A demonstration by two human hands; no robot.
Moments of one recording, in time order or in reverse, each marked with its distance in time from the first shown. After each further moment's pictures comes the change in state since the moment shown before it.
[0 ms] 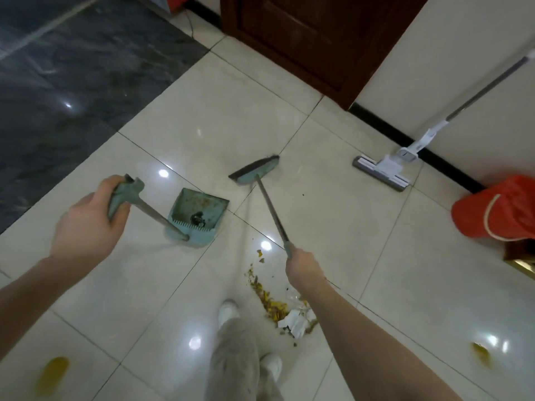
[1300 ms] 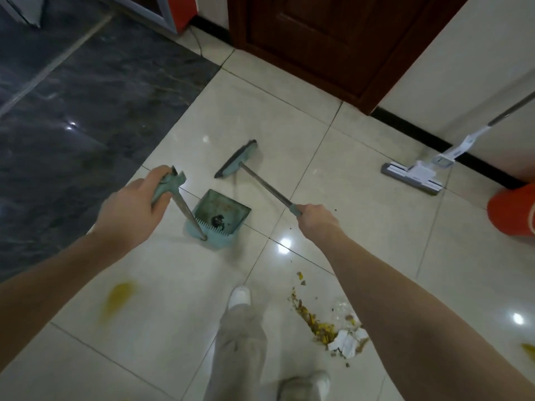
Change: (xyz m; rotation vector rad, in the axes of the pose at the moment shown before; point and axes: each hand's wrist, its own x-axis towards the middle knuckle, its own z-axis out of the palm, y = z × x) left_hand 0.221 -0.066 -0.059 0.052 -0.138 0.268; right_hand 0.108 -0.230 -0.111 -0.090 0.084 -0.056
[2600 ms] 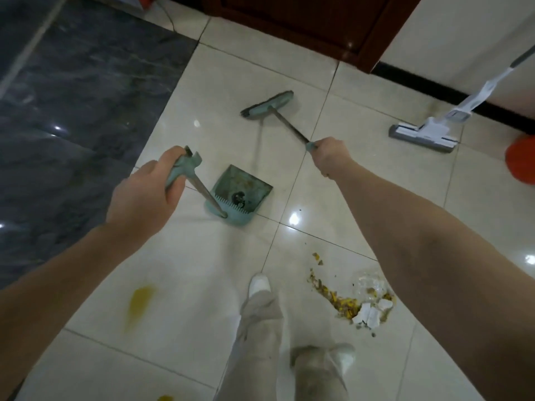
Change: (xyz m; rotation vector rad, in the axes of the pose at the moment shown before) left_hand 0.072 -0.005 0.022 0.030 -0.023 0.230; right_hand 0.118 -0.011 -0.050 0.367 0.115 0.198
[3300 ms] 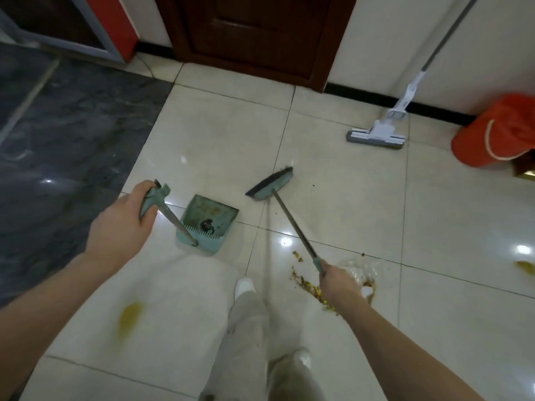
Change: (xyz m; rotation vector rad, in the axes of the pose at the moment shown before) left_hand -0.121 0.081 -0.021 0.003 0.005 -0.081; right_hand -0.267 0.253 0.101 -0.085 -0.136 0.135
